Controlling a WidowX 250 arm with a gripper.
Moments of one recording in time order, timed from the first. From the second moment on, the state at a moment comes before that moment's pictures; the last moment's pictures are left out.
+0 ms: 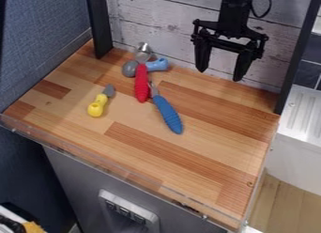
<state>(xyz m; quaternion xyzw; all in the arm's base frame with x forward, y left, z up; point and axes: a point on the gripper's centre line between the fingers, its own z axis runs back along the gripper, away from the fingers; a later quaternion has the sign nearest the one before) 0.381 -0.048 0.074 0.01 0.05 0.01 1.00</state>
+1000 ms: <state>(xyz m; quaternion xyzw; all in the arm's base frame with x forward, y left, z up) 0.340 0.070 0.057 -0.02 -0.02 0.40 0.92</state>
